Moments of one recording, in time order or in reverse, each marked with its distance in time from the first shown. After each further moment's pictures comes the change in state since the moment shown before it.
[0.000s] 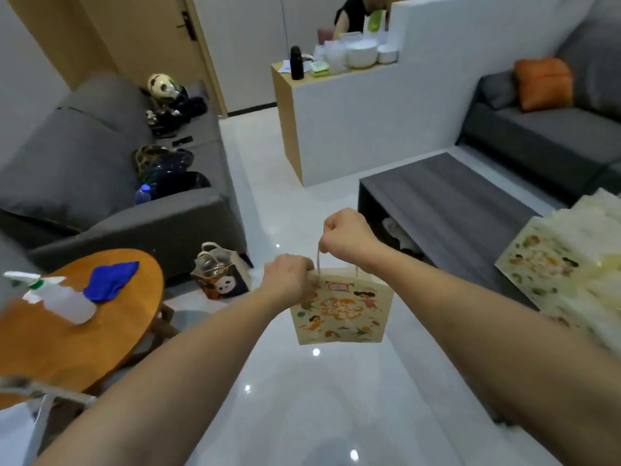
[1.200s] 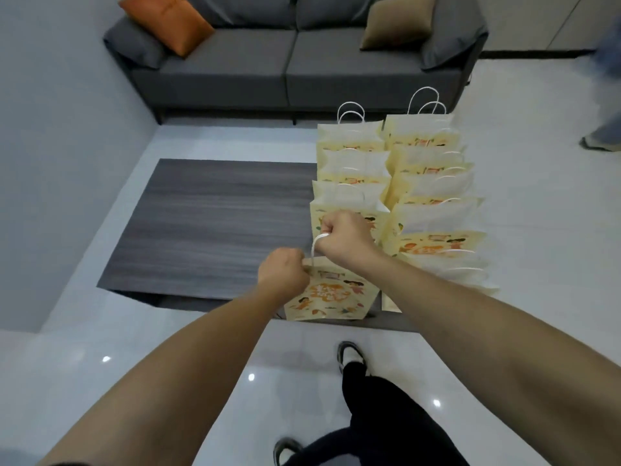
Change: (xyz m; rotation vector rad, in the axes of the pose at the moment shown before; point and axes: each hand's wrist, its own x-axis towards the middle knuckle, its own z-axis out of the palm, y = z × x) left_hand 0.396 0.421 0.132 0.260 -0.367 0.884; right_hand 0.128 0.354 -0.288 0.034 0.756 0.788
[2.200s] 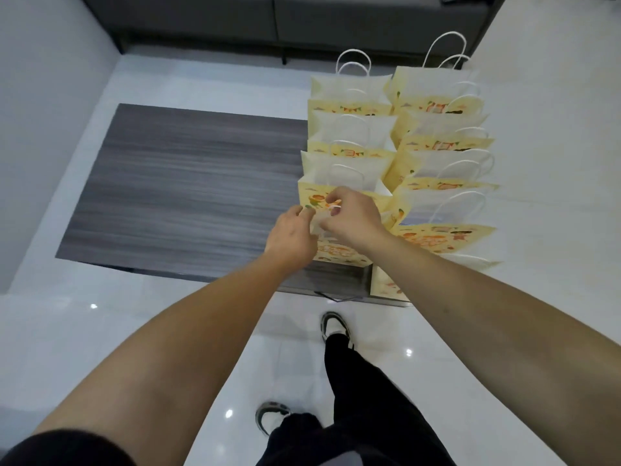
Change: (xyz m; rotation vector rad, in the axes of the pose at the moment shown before) left_hand 0.087 0.024 0.024 -0.173 0.009 0.113; right_hand 0.077 0.052 0.010 -0.079 -0.098 0.257
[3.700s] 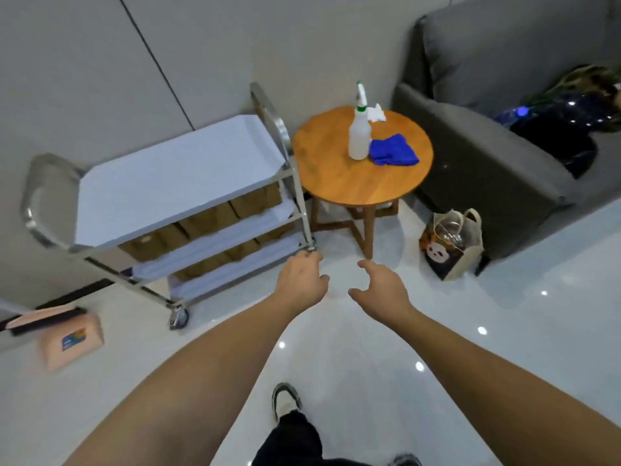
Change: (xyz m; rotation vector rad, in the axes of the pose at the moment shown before) left_hand -0.738 0.038 0.226 -0.793 1.038 -2.274; right_hand -0.619 0.003 0.357 -1.007 -1.441 -1.883
